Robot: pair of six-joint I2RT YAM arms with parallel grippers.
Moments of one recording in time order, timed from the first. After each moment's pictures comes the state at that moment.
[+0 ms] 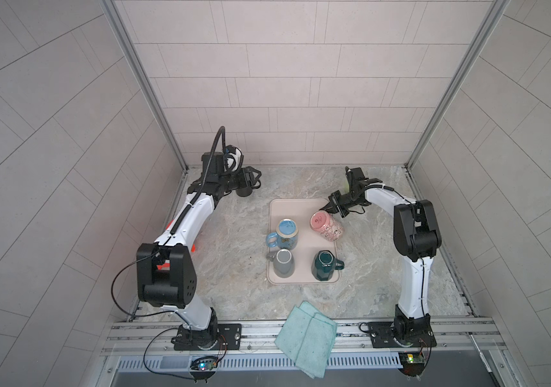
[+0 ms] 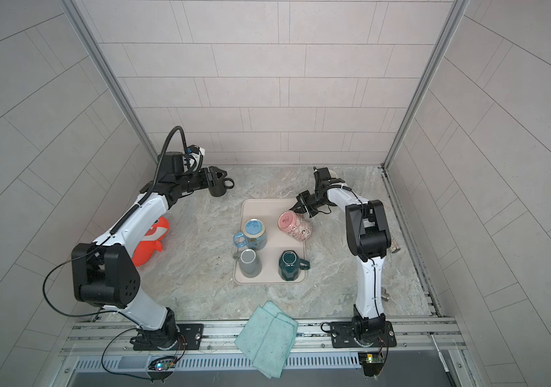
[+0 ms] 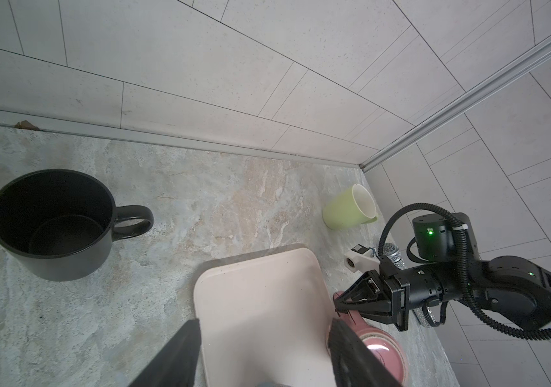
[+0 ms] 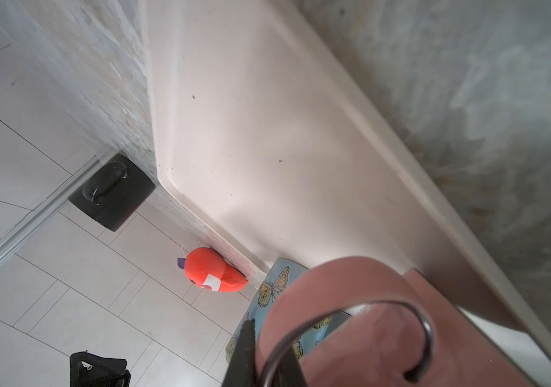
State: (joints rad) left arm -0.07 1.62 1.36 -0.28 0.55 -0.35; right arm 0.15 2.10 1.58 -0.69 -0.81 1.20
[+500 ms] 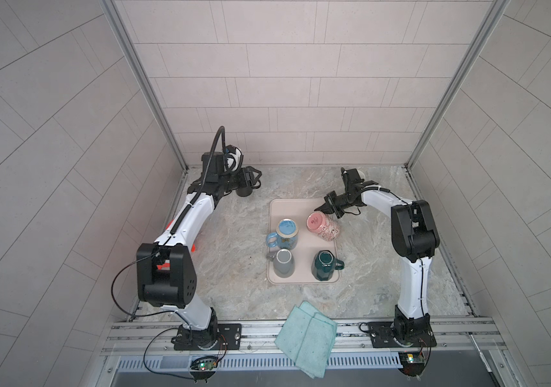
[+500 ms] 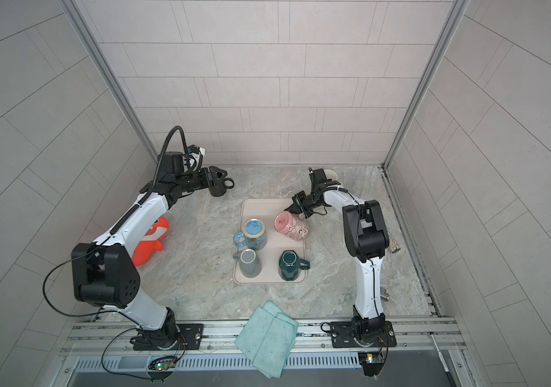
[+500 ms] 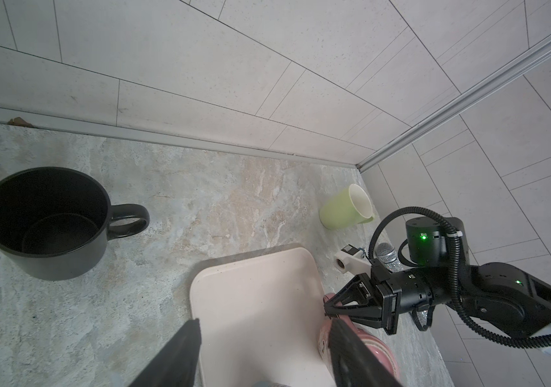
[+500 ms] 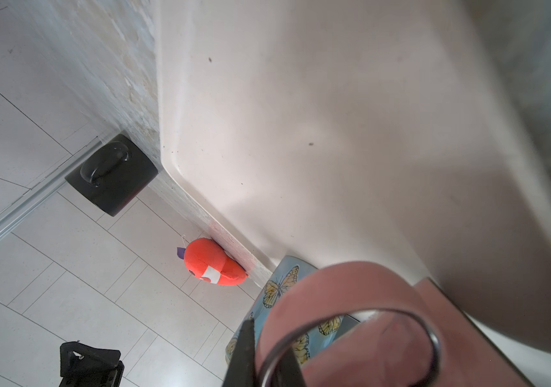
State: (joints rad) left arm -0.07 1.62 1.36 -0.28 0.56 -0.36; right arm 0.19 2.10 1.56 -0.60 -0.83 1.21
